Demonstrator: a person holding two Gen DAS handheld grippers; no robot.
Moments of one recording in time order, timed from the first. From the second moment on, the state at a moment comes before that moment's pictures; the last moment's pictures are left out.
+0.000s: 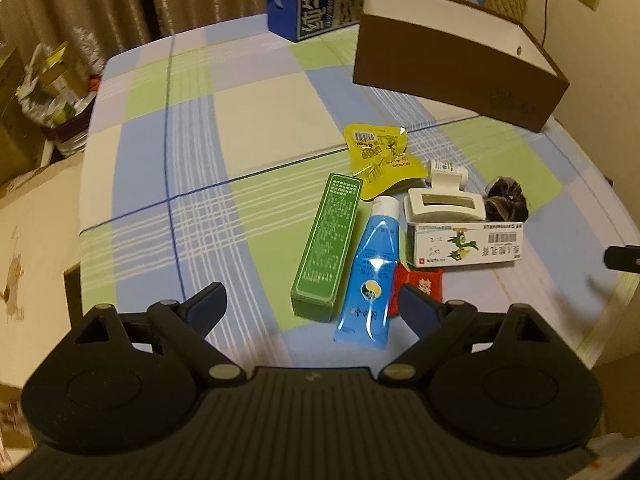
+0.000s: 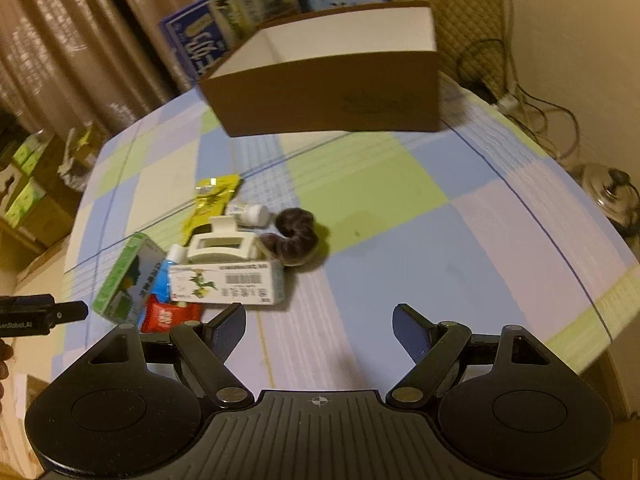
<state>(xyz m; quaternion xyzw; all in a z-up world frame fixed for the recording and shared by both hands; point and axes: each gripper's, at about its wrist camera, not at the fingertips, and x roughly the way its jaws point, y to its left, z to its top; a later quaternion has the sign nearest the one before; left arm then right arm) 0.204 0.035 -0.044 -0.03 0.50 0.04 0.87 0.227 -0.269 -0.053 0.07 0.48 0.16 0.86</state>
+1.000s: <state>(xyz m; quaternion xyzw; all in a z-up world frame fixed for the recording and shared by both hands) 0.263 0.055 -0.102 0.01 0.53 0.03 0.85 0.271 -0.251 -0.074 0.05 0.48 0.19 0.86</state>
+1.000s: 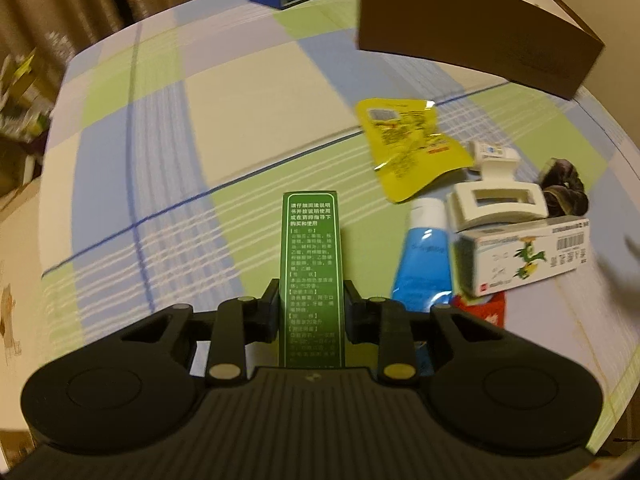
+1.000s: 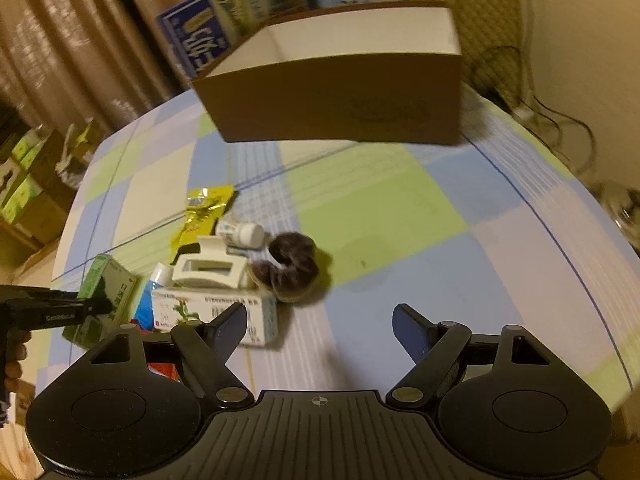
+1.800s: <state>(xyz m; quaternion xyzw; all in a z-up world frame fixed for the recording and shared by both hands) 0.234 0.099 -0.105 -0.05 0.55 0.12 0.83 0.344 -0.191 -0.138 -0.06 0.51 0.27 0.81</state>
